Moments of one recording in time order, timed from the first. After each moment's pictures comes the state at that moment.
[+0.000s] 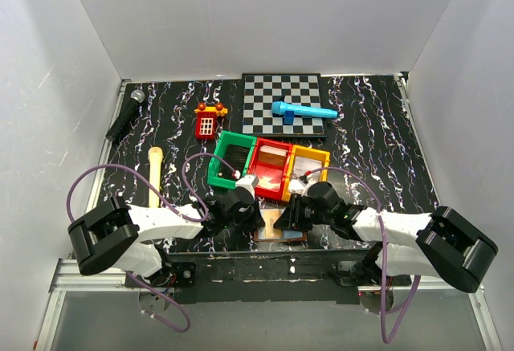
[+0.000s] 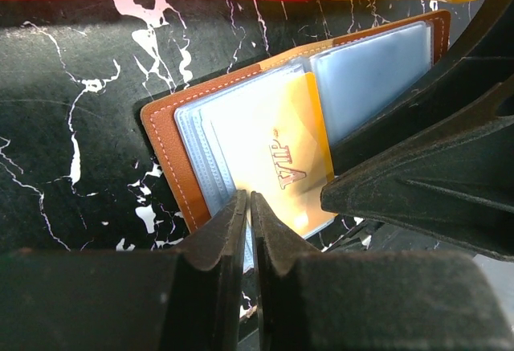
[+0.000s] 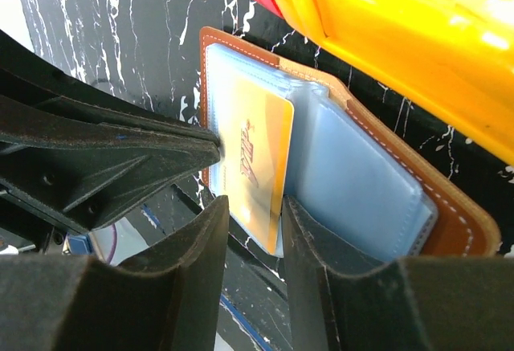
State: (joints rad) left arm -1.06 1.37 0.50 0.10 -0.06 -0.83; right arm 0.88 1.21 0.30 0.23 -0.28 1.01
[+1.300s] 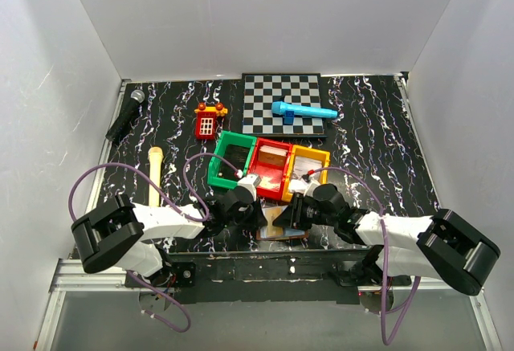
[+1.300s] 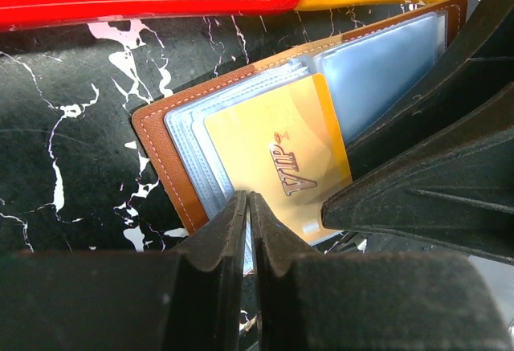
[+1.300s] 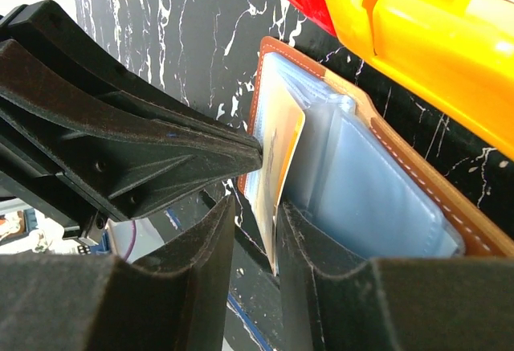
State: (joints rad) left arm -1.05 1.40 0.49 0.19 -0.01 -0.80; right arm 0.87 1.18 0.23 0.40 -0.30 1.02
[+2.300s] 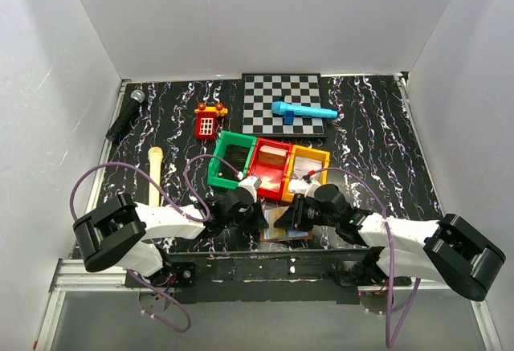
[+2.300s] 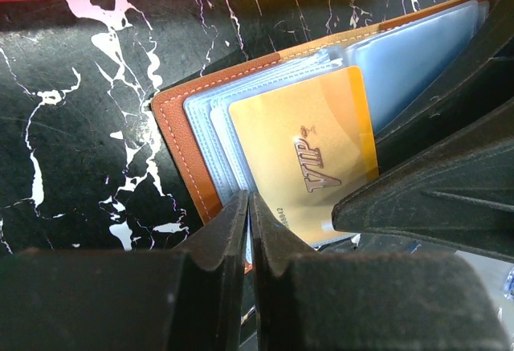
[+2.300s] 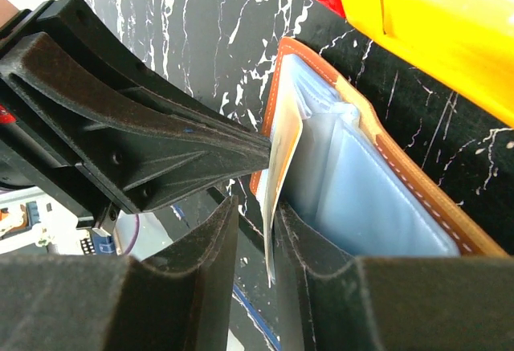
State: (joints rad) left arm -1.05 1.41 0.48 0.20 0.01 -0.82; right arm 0.87 1.14 0.23 0.35 -0.31 1.02
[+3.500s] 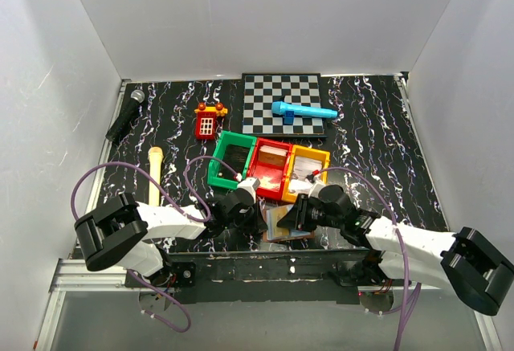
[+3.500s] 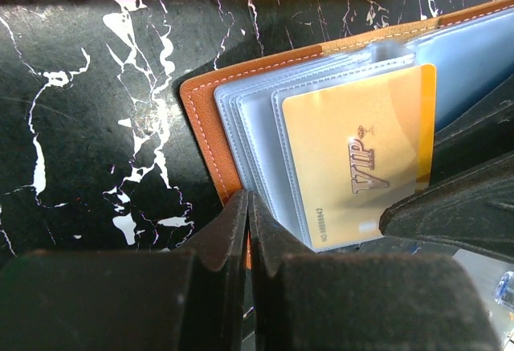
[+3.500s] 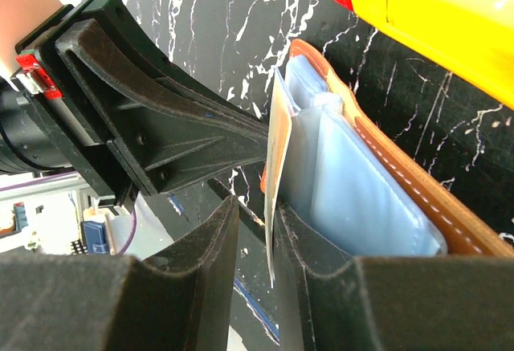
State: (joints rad) left arm -1.05 1.43 0.48 0.19 0.00 -0.86; right arm 0.87 1.01 0.23 0.24 -0.29 0.99
